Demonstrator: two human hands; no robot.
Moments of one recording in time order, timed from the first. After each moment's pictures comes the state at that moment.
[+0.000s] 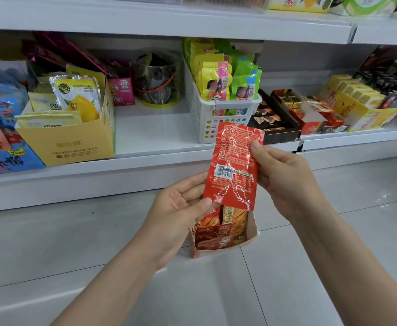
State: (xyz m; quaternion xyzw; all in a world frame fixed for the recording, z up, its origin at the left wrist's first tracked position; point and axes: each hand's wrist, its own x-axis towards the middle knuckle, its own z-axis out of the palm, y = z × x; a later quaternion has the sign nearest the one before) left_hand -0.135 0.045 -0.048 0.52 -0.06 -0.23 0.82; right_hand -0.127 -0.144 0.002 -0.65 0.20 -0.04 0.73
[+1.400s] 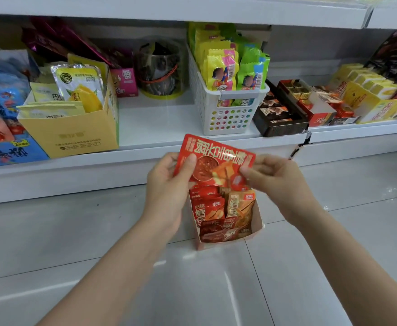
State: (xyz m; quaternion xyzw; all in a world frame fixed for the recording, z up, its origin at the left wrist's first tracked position) left_hand -0.105 0.035 -0.053 0.59 0.06 -0.05 0.80; right_hand -0.124 -0.159 -0.048 -0.75 0.15 -0.01 0.64
